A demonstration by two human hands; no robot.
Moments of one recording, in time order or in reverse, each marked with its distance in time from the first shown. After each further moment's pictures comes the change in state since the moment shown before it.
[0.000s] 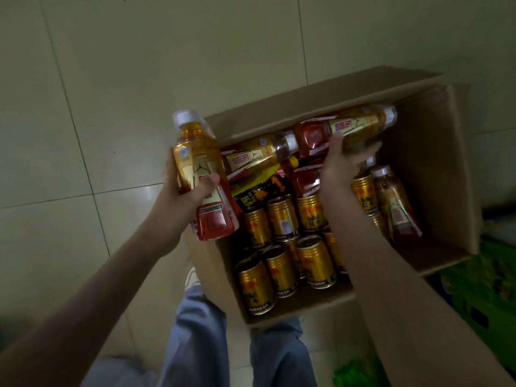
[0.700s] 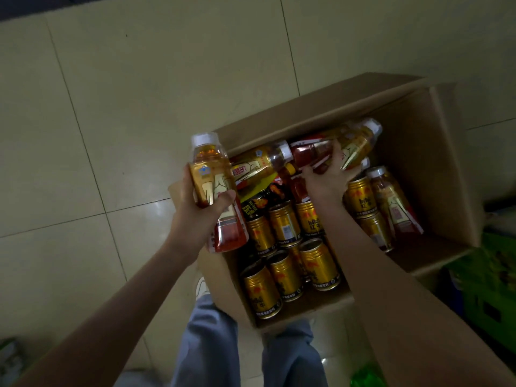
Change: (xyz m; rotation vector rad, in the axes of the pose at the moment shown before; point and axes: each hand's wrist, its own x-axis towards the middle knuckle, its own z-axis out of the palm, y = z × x) left_hand -0.002 -0.003 0.020 0.164 0.075 -0.020; right_hand 0.008 0.026 -0.011 -0.442 -0.134 -0.135
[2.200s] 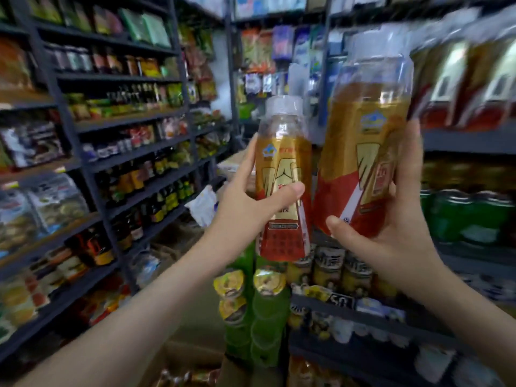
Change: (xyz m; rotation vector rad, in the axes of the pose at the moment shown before) left_hand -0.980 0.337 0.157 0.193 -1.193 1.332; right_hand -0.909 0.100 -0.729 0.193 1.228 -1.071
